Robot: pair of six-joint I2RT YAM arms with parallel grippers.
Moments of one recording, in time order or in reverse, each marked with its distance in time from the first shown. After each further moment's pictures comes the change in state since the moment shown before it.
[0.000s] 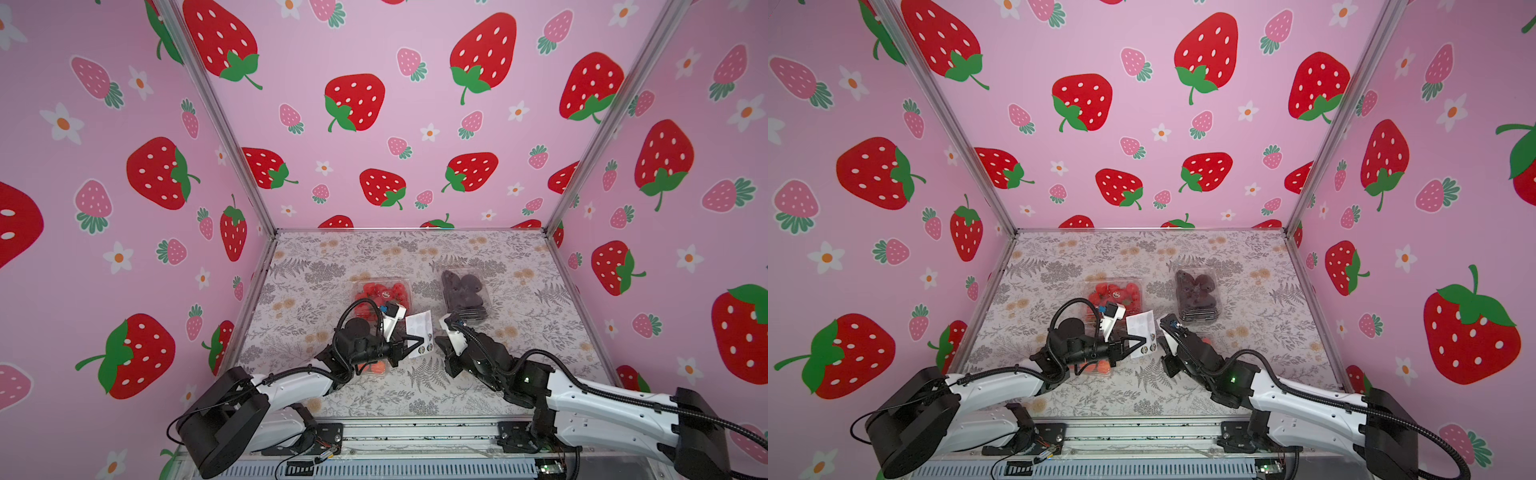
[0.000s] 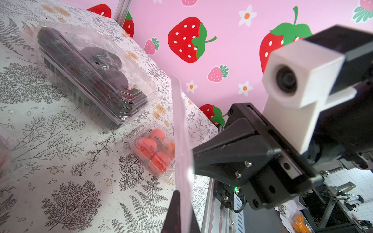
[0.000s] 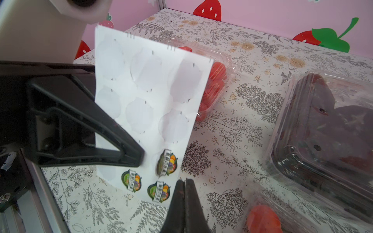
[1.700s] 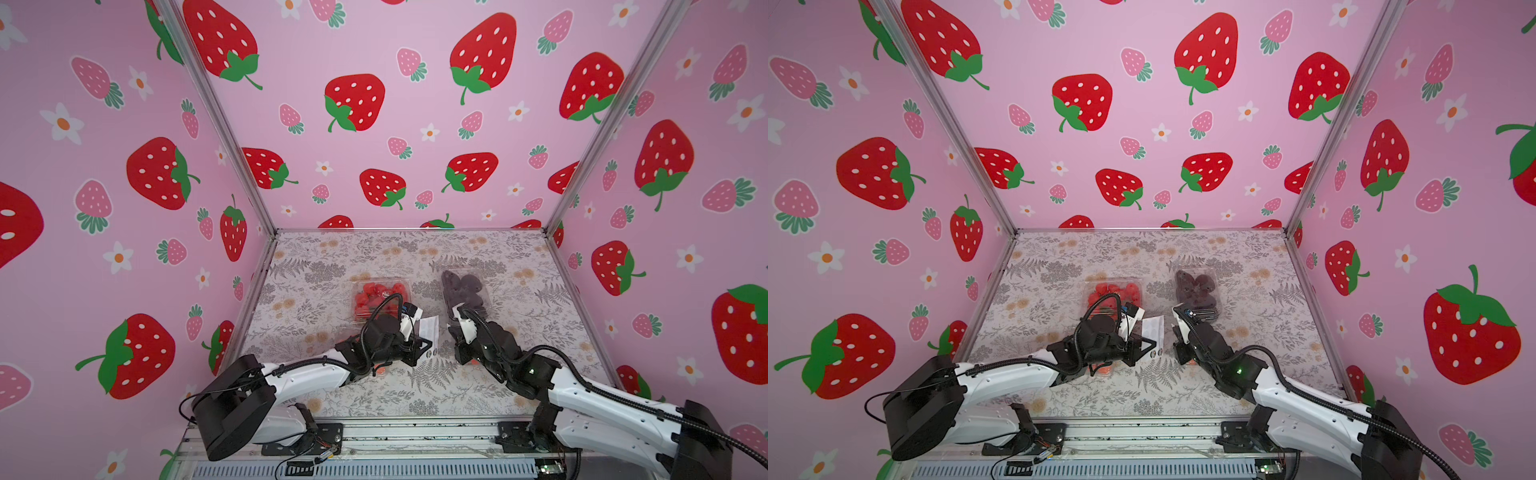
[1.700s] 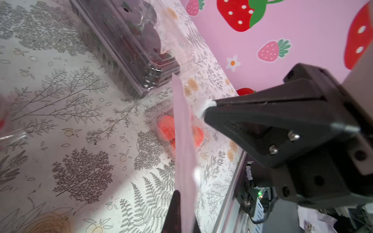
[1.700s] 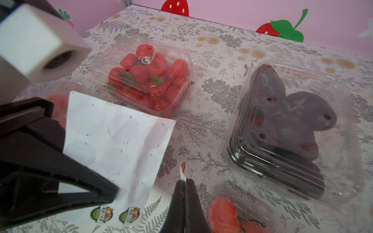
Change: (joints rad) left arm -0.153 0.117 0.231 -0.431 -0.291 -0.060; right arm -0.201 -0.015 -0.008 -0.039 -0.034 -0.038
